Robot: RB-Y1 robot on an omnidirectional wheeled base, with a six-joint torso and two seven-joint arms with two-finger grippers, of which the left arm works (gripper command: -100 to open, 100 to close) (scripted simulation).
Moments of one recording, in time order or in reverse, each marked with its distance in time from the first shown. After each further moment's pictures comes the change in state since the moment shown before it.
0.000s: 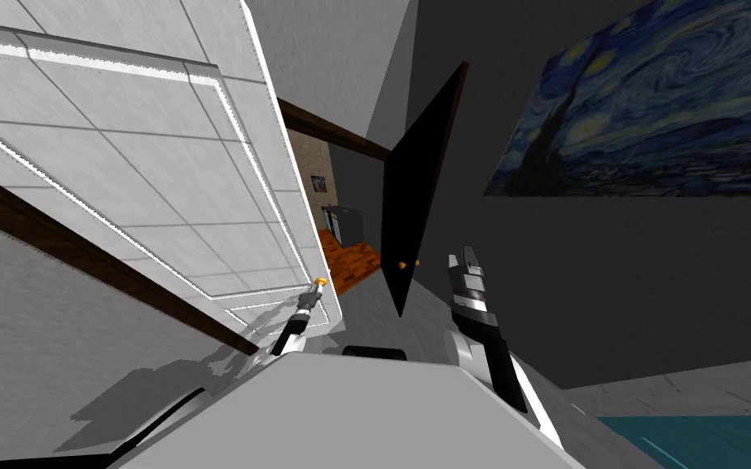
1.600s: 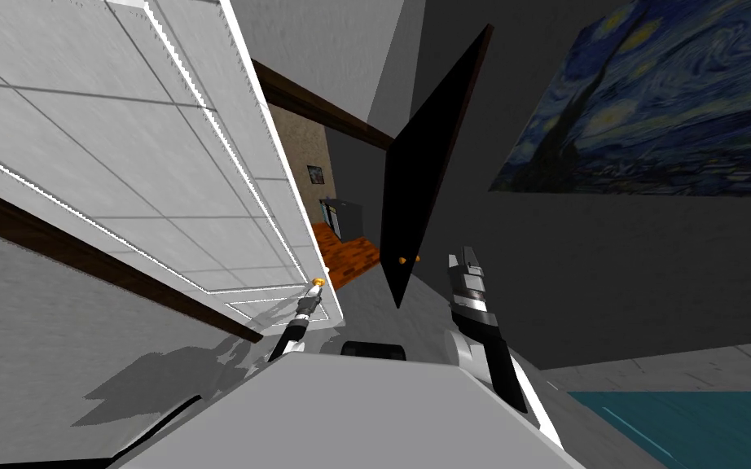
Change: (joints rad) arm 0.028 -0.012 -0.013 0.014 -0.008 -0.012 0.002
